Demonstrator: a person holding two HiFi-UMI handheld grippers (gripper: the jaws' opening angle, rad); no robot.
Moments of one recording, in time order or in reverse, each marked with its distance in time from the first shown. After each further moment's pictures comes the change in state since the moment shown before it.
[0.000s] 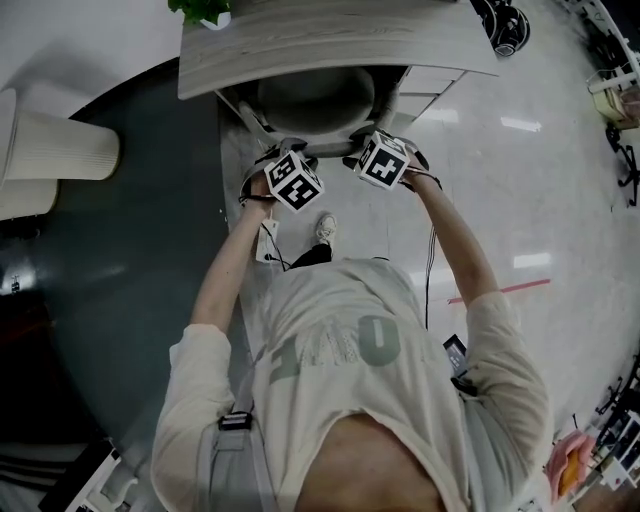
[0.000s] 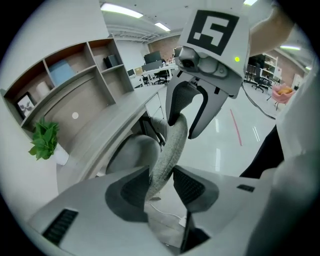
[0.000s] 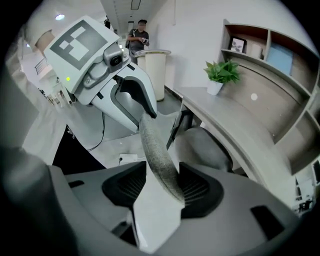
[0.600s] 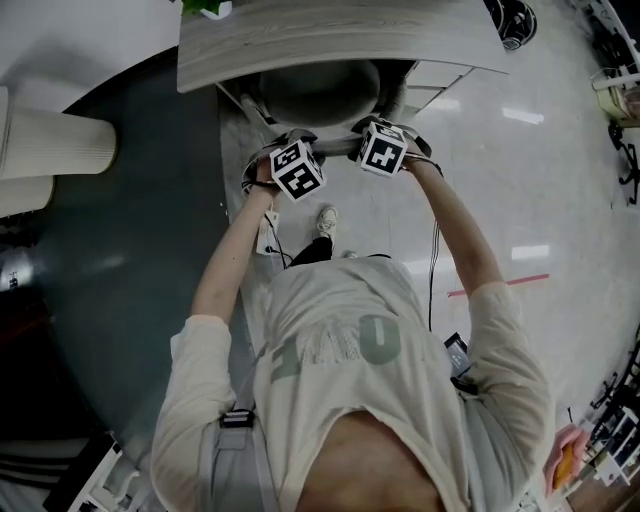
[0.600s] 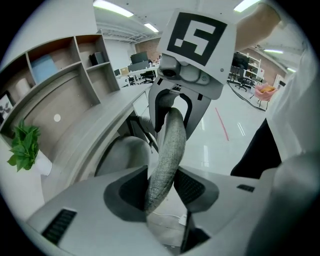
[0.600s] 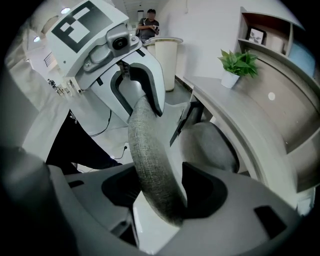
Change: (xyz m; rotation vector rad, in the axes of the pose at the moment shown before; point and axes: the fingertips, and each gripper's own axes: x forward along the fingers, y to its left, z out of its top) left arm 0.022 -0.005 0.000 0.087 -0.014 -0.151; right arm 0.029 -0.005 -0.007 -0.098 0.102 0.092
